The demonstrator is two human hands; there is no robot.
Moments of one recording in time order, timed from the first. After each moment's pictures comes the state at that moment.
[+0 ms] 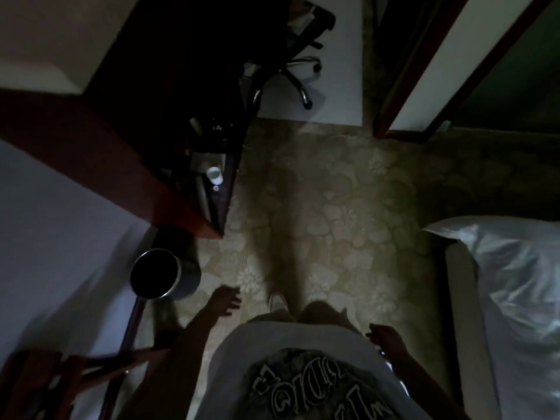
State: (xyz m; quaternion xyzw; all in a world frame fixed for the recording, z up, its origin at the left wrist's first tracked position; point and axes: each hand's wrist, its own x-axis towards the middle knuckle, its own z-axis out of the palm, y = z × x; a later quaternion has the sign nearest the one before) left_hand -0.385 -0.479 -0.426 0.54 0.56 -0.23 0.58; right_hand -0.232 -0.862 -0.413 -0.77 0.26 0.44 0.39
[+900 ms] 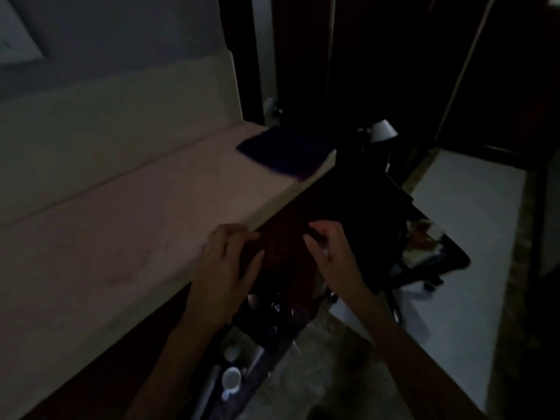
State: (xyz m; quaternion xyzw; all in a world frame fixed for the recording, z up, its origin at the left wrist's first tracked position) left_hand 0.165 -0.069 -0.097 0.85 0.39 0.35 0.03; right_hand 0.385 -0.103 -0.141 -0.64 -0.54 0.18 0.52
